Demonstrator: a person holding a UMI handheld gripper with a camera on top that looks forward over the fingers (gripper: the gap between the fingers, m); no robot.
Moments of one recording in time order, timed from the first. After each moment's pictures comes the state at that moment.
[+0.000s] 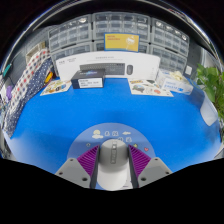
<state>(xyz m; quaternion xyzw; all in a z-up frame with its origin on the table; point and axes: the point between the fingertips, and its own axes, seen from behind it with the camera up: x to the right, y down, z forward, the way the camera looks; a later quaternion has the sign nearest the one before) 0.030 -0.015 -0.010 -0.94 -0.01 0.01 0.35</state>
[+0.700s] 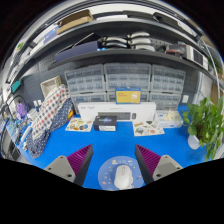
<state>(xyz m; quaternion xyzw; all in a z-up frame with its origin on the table) 0.000 -0.027 0.227 -0.89 -0.02 0.05 0.45</state>
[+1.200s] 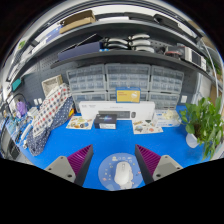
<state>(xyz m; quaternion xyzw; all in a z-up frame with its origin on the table) -0.002 -0.048 0.230 -0.89 -0.03 0.04 0.45</state>
